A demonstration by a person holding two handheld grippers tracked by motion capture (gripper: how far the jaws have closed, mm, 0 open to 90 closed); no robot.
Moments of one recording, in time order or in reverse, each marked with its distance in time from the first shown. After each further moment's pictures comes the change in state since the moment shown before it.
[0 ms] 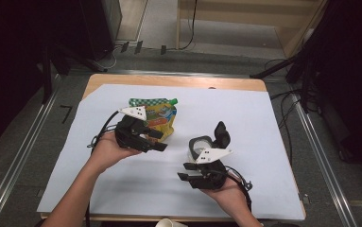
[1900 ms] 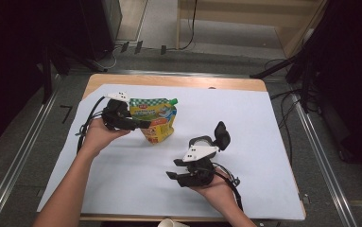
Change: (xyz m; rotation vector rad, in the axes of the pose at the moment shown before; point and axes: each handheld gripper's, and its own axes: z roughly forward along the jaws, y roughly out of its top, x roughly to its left) left arm 0.071 -0.012 -0.023 -0.066 0.180 -0.076; right arm 0.008 0.018 0.029 0.002 0.009 -0.042
